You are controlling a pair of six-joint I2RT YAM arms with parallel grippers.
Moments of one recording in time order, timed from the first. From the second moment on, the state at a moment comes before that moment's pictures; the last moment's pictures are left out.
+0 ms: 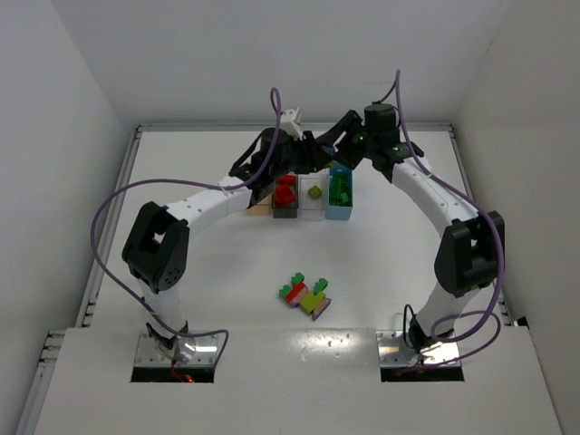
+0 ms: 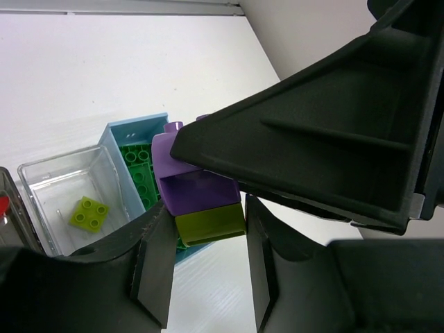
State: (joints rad) left arm -0.61 1.82 1.42 0.19 0.14 -0.59; right arm 0.30 1.73 1.45 -0.24 -0.20 0.97
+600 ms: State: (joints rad) left arm -0.66 1.64 1.15 0.19 0.14 -0.58; right arm 0.22 1.78 1.50 -0.17 -0.11 0.91
